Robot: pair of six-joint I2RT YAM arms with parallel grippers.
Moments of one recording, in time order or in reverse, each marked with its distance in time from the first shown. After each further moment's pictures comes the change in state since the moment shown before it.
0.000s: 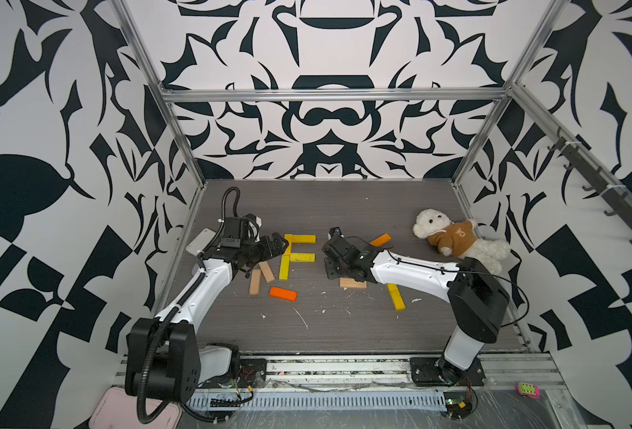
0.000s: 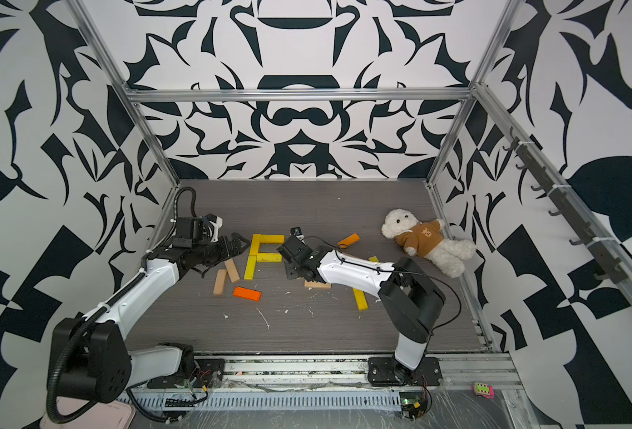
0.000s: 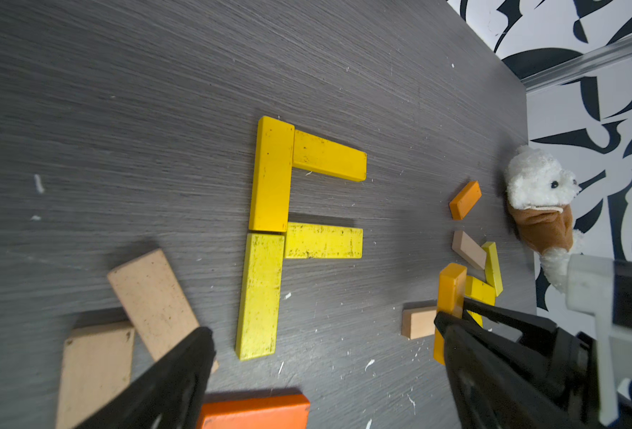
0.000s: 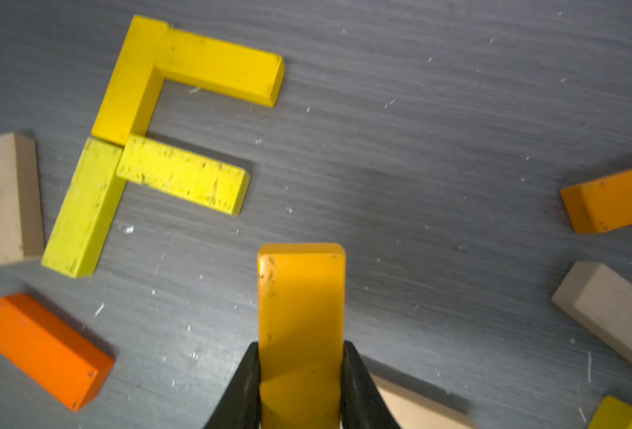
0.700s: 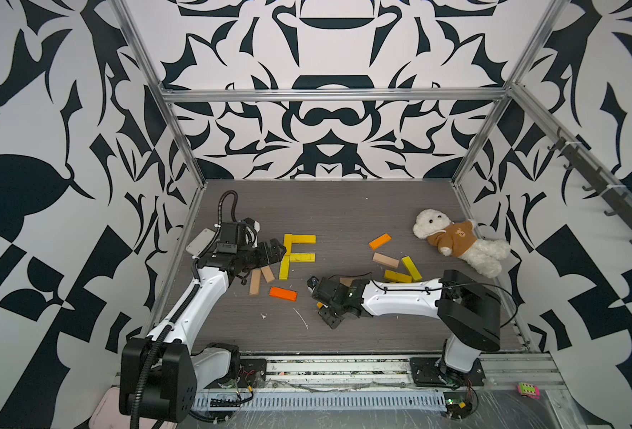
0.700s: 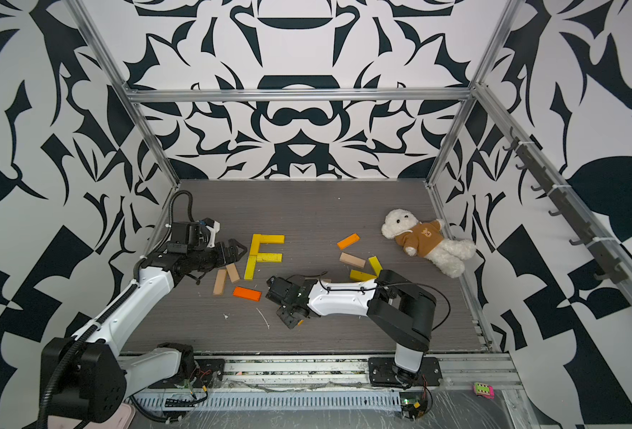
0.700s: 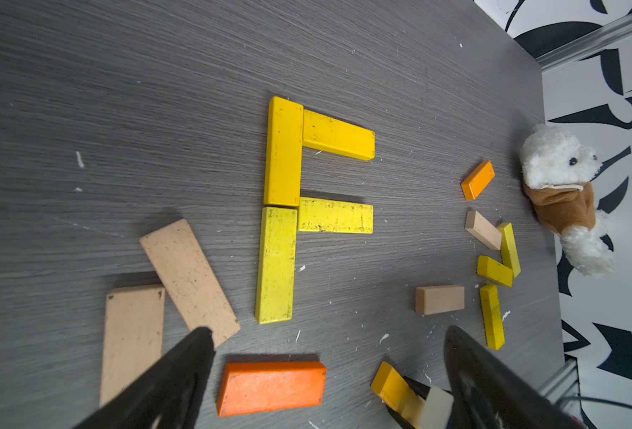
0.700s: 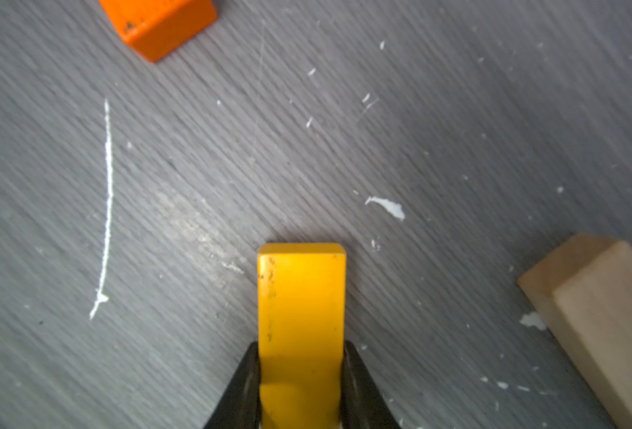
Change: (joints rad) left arm 0.000 -0.118 -0.027 -0.111 -0.026 0.074; right arm 0.270 -0.007 -0.191 -0.025 -0.137 -0.261
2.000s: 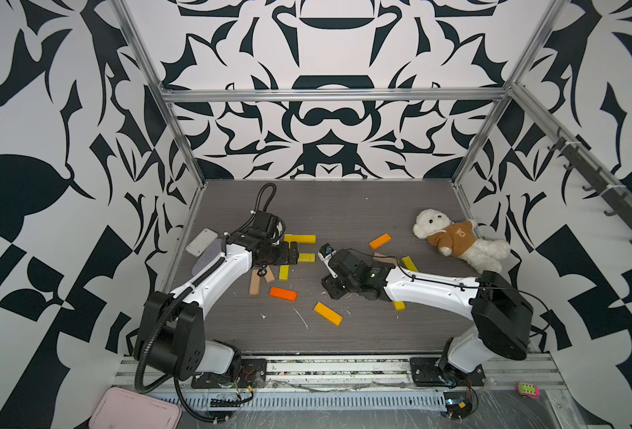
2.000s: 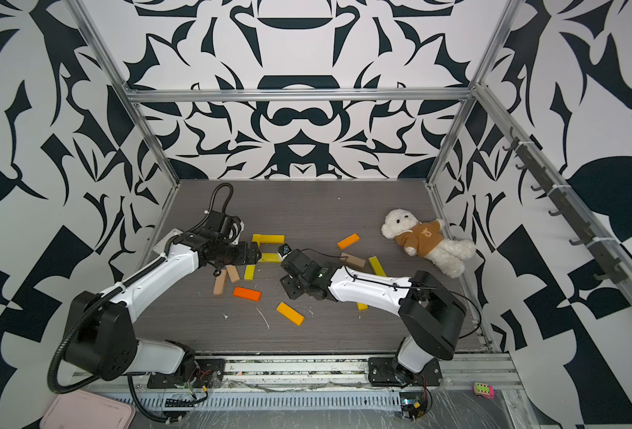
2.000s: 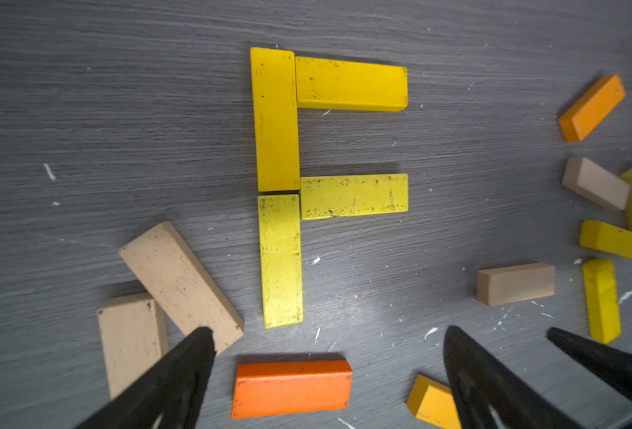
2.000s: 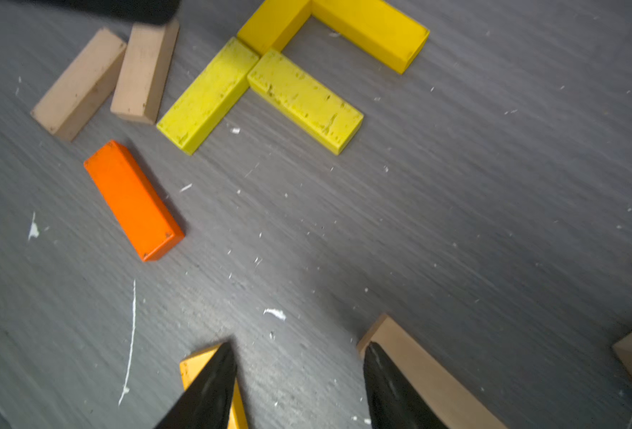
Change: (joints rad) left arm -0.206 0.204 0.176 -0.145 -0.238 0.061; right arm -0.147 -0.167 -0.022 0.129 0.000 -0.031
